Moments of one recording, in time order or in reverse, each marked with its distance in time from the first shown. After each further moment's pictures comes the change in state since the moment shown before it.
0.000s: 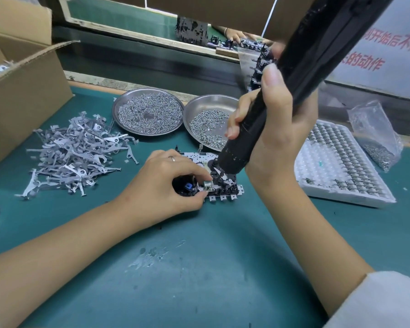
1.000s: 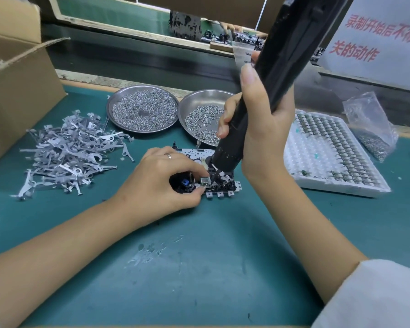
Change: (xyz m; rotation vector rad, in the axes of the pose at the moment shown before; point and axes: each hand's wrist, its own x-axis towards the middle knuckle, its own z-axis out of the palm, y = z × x) left_hand -0.001 0.002 0.000 0.073 0.002 0.033; right_hand 0.000 0.004 -0.006 -0.078 0.026 0.172
